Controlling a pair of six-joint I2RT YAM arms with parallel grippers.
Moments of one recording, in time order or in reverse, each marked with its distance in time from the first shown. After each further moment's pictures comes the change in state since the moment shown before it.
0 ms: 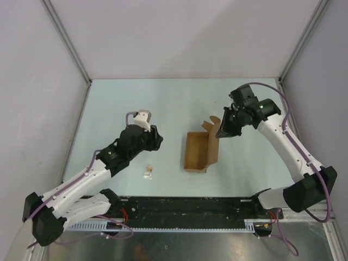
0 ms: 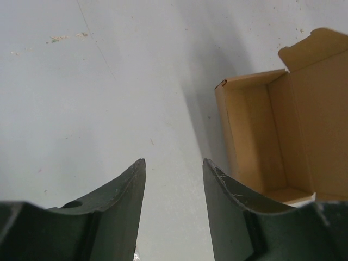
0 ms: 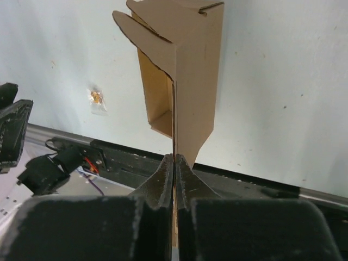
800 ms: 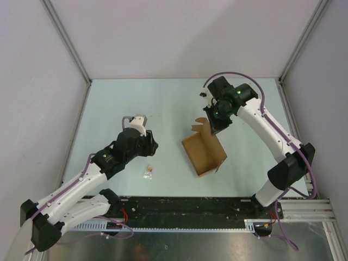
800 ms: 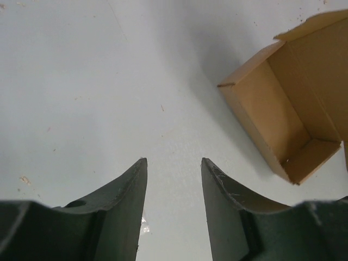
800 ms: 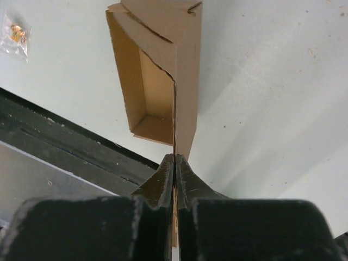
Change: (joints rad) left arm 0.012 -0.078 0.000 -0.175 0.010 -0.040; right arm 0.125 0.272 0.372 -0.242 0.122 -0.496
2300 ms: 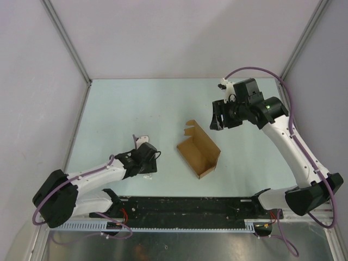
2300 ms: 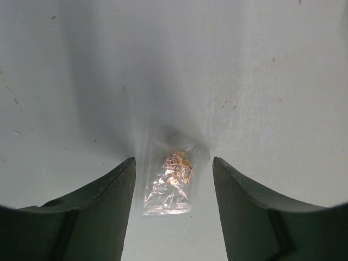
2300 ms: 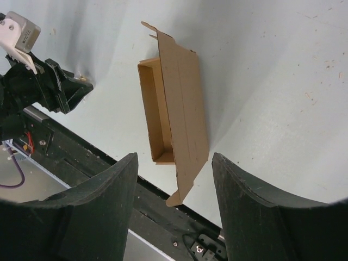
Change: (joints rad) left arm -0.075 0.279 -0.203 -0.018 -0.138 -0.303; right arm -0.080 -0.291 -0.204 0.272 -0.134 0.020
